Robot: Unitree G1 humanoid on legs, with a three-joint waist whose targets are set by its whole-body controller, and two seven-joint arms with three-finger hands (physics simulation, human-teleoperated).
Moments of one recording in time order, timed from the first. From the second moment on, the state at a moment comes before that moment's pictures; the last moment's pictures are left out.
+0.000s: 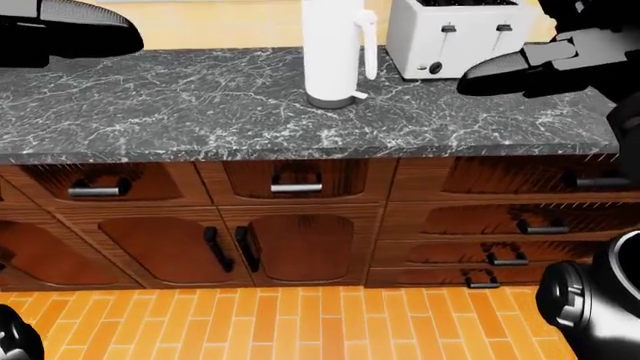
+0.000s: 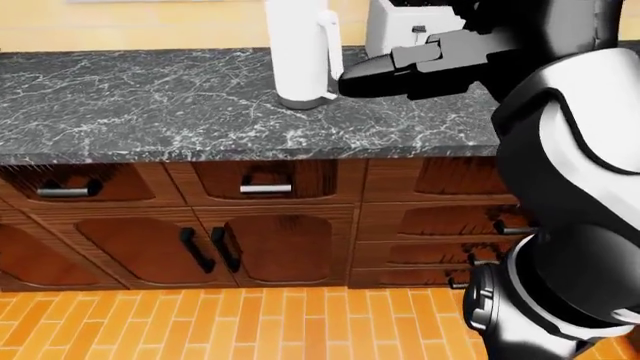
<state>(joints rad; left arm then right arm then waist) -0.93 0.97 0.40 -0.65 -0.97 1.09 0.54 -1.00 -0.59 -0.30 -0.67 0.70 1.22 -0.31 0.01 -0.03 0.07</state>
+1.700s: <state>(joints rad) -0.92 0.95 0.39 -0.65 -0.95 1.09 0.53 -0.99 -0.60 -0.30 -0.67 0.69 1.21 -0.31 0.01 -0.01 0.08</state>
